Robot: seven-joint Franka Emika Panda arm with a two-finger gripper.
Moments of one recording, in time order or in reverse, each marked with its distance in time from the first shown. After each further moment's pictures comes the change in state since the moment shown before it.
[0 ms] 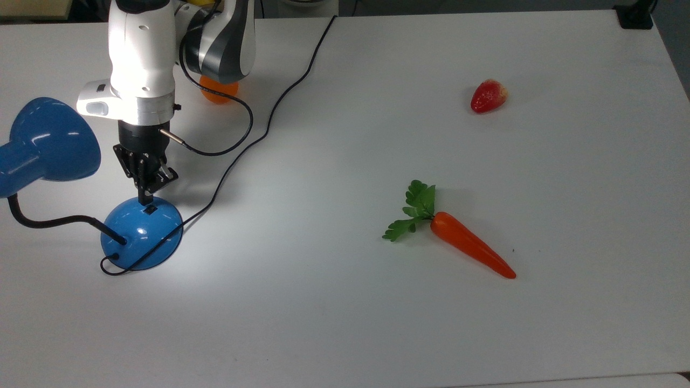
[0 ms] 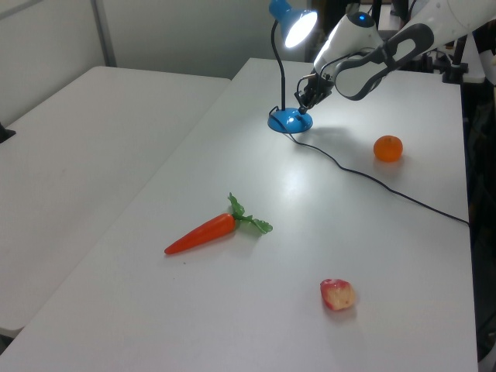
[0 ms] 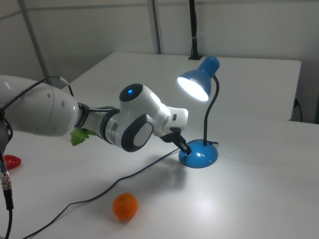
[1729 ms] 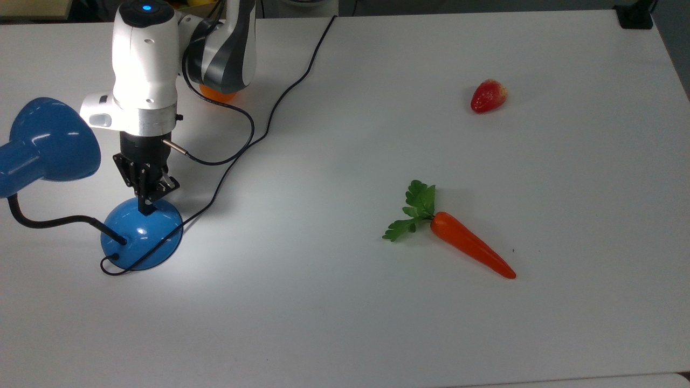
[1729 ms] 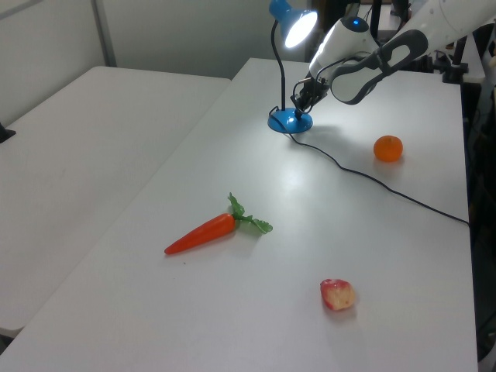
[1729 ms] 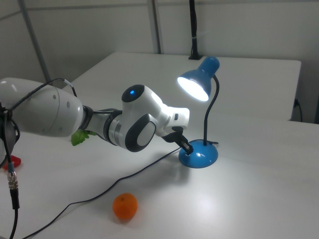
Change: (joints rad) arm 0.004 0.046 -0.005 0.048 -0.032 0.002 0.000
